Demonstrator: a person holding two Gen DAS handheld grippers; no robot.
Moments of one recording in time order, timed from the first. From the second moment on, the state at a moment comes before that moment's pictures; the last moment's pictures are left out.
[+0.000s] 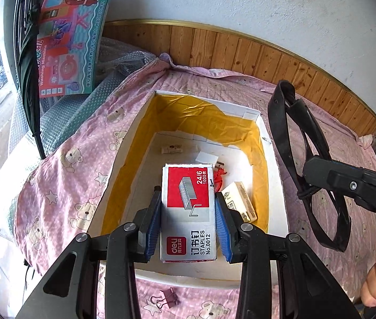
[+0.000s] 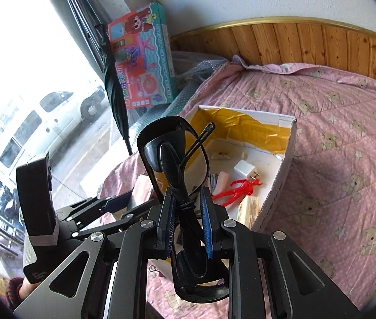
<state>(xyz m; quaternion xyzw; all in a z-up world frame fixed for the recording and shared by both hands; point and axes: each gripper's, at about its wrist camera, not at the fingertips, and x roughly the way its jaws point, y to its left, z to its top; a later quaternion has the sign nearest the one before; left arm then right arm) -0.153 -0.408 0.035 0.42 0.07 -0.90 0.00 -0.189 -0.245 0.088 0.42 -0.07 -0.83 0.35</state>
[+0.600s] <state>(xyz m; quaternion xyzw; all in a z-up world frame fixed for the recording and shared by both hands) -0.181 -0.406 0.016 0.45 0.08 -0.89 -0.03 -0.265 -0.252 0.057 0.48 -0.12 -0.81 0.33</state>
